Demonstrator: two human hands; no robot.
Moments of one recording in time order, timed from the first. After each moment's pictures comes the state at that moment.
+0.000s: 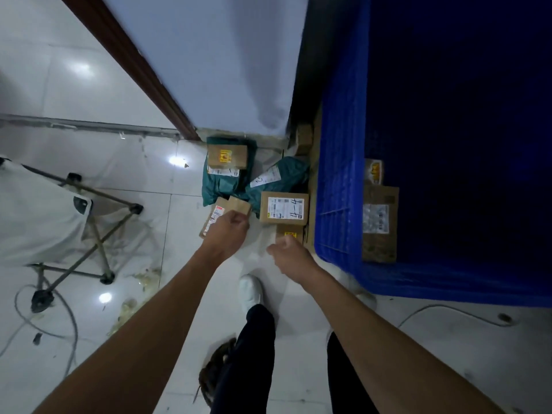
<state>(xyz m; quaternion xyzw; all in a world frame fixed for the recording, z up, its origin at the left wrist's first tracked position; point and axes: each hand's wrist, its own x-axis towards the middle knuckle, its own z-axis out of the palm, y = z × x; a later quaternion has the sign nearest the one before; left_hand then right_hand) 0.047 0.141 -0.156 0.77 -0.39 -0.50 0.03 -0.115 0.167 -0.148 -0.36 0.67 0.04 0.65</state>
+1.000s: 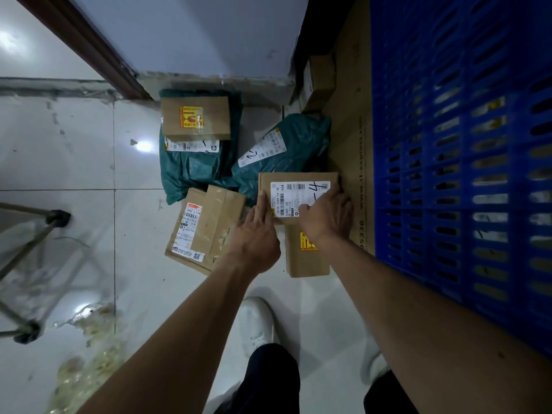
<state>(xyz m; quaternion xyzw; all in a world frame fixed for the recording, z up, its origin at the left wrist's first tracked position) 0.032 0.122 -0.457 0.58 -0.71 -0.38 -0.16 -0.107 0.089 -0.463 -0.45 0.85 0.08 0.27</state>
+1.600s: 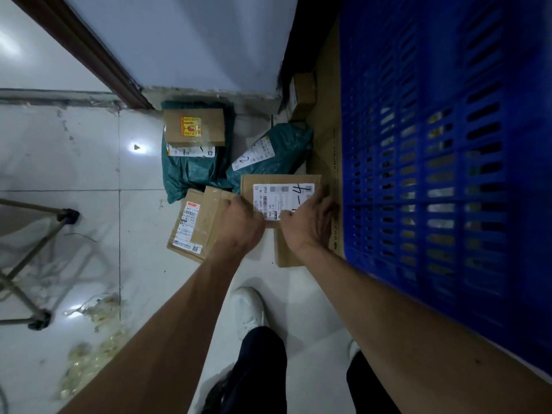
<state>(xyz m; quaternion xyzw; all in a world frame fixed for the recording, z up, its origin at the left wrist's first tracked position) 0.037 0.106 -0.387 0.76 -0.46 -0.46 0.02 -0.088 0.110 -0.381 -0.44 0.85 0.06 0.29</state>
